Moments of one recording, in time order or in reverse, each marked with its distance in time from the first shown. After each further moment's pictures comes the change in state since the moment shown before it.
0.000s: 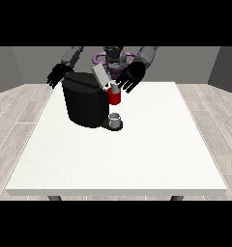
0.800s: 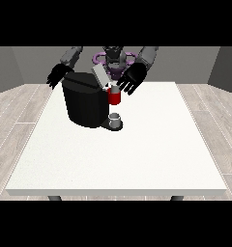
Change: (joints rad) left arm -0.002 0.021 0.002 0.003 -0.025 -0.012 -0.018; right arm -0.004 -0.005 0.006 -0.017 0.002 -0.005 0.026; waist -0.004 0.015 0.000
